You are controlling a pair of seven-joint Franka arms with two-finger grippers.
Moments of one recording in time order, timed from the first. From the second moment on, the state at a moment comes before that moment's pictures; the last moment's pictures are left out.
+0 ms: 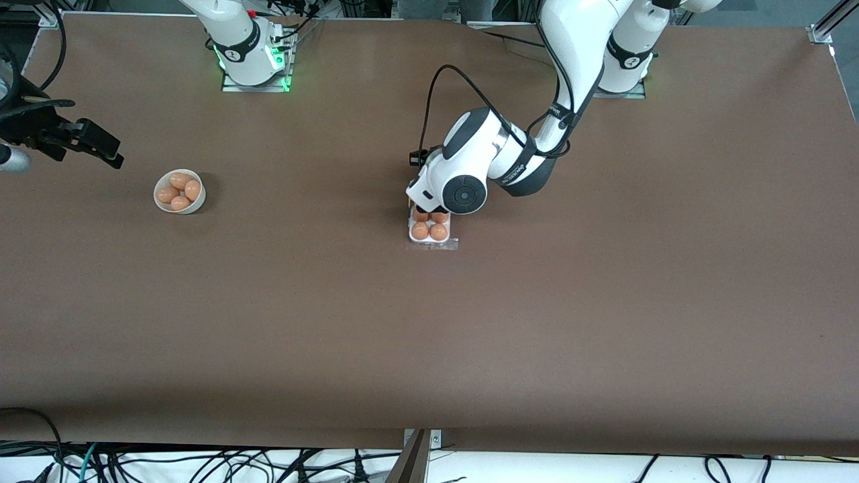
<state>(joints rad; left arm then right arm) -0.70 0.71 -0.02 -1.42 -0.59 1.65 -0.62 0.02 -0.05 0.00 -1.68 -0.03 1.66 0.14</state>
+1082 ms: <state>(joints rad) -0.70 0.72 0.04 -1.40 -0.59 1.75 -0.62 0.02 -0.04 0.00 -1.68 -0.03 1.66 0.14</state>
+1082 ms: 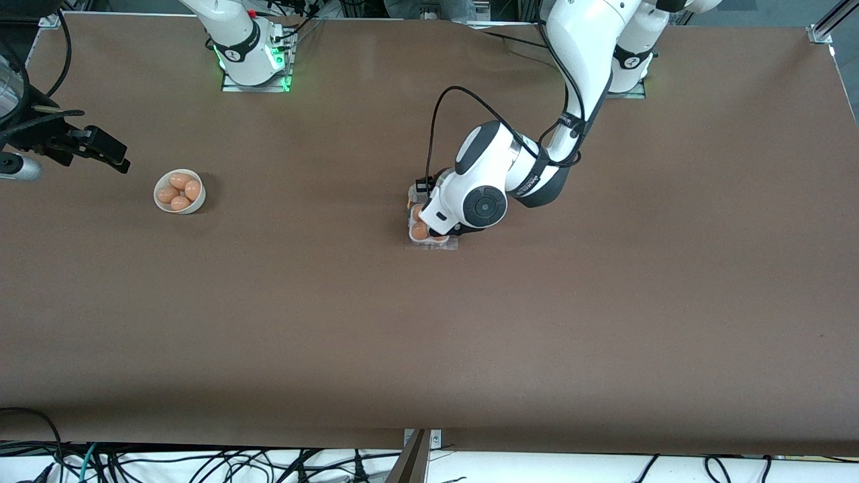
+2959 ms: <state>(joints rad) -0.35 0.63 0.20 -1.19 -0.11 1.70 -0.38 0.02 -0.04 0.00 -1.68 -0.03 1.66 0.14</state>
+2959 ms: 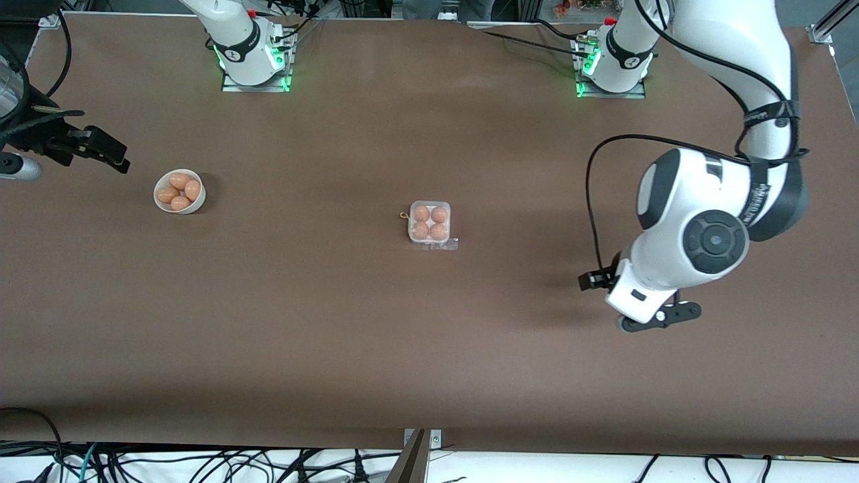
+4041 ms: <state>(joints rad) -0.04 0.26 0.15 -1.39 -0.01 1.65 0.03 0.02 -0.03 0.00 -1.68 -0.03 1.66 0.14</state>
